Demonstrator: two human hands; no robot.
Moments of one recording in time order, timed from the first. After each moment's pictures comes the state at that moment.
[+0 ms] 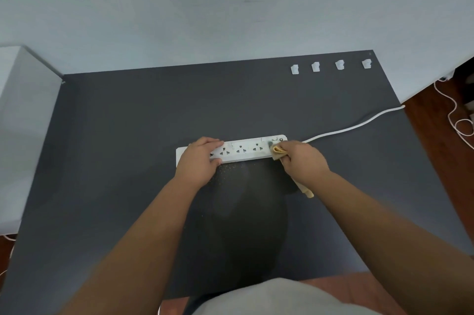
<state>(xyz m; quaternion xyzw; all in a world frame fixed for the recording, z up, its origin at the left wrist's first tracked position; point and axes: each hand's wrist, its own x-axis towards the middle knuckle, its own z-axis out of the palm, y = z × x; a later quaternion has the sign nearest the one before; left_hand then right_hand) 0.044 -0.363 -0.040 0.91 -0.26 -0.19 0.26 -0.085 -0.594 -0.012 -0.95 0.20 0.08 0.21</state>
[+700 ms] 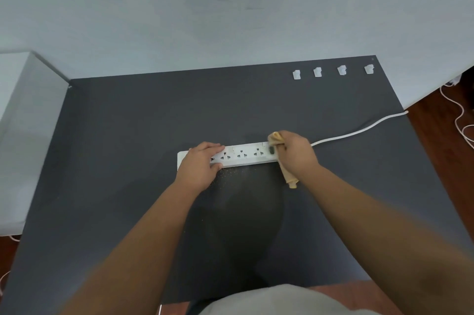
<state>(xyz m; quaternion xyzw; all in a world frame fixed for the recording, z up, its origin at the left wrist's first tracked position) 0.042 -0.363 -0.040 0.91 -0.25 -0.19 0.26 -0.055 -0.599 -0.019 -0.91 0.26 0.01 0.32</state>
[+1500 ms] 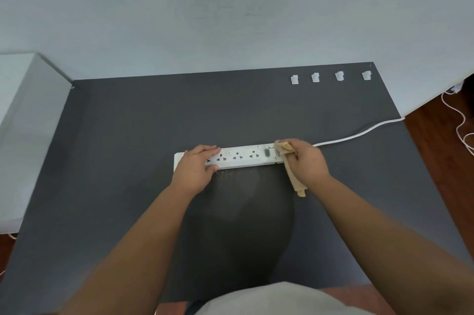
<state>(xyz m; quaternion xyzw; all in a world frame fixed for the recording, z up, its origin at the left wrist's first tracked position) 0.035 -0.363 -0.037 0.92 -0.25 -0.18 0.25 -0.088 -0.621 -0.024 -0.91 0.25 -0.03 0.33</state>
